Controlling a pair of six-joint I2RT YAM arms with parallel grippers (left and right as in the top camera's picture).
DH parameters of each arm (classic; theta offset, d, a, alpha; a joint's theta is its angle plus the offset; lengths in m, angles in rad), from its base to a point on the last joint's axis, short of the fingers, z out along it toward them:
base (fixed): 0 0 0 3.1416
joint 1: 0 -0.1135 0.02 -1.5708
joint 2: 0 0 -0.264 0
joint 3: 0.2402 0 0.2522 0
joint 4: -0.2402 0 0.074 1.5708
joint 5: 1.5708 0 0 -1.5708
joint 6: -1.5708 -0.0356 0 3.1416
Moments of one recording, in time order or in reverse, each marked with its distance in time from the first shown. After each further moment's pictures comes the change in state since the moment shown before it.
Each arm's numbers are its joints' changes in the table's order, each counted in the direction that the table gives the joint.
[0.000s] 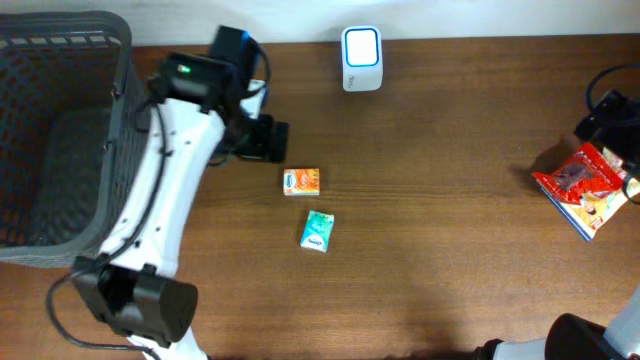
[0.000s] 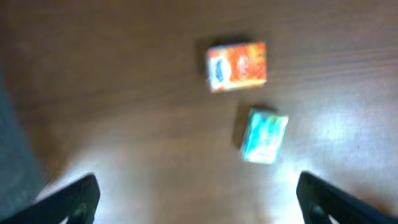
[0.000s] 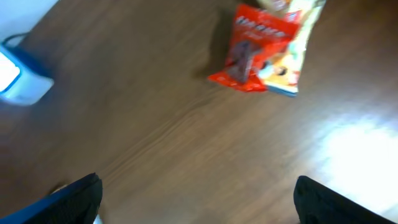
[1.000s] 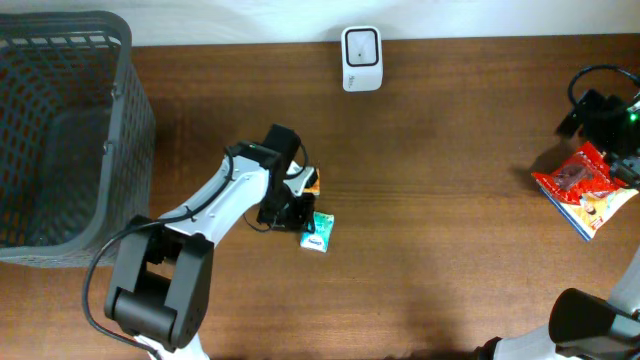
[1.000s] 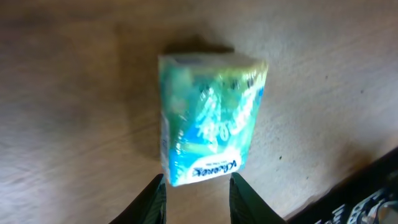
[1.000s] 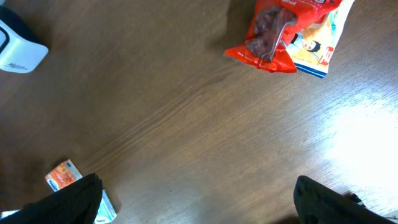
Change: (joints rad) left arm 0.116 -0.005 -0.703 0.512 0.351 -0.006; right arm 0.000 -0.109 -0.005 -0.031 -0.071 0.027
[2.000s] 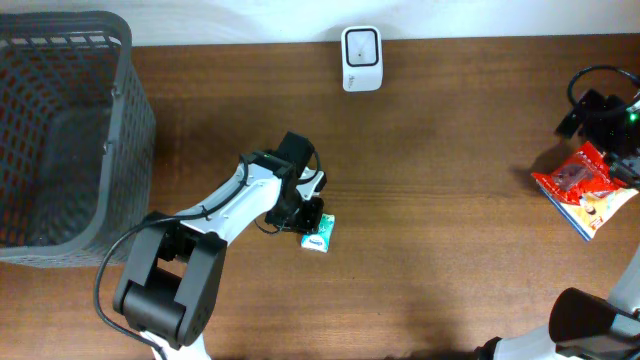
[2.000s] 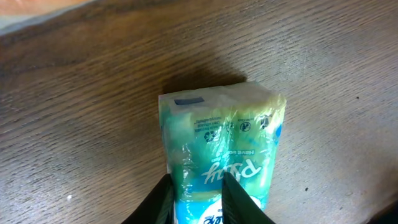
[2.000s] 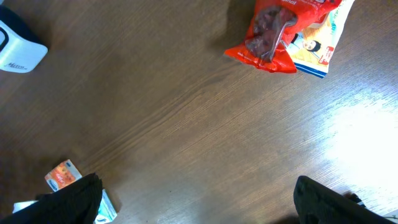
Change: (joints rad) left arm 0.046 -0.027 -0.036 0.130 -0.083 0.000; right arm 0.000 -0.001 0.000 0.000 0.000 0.000
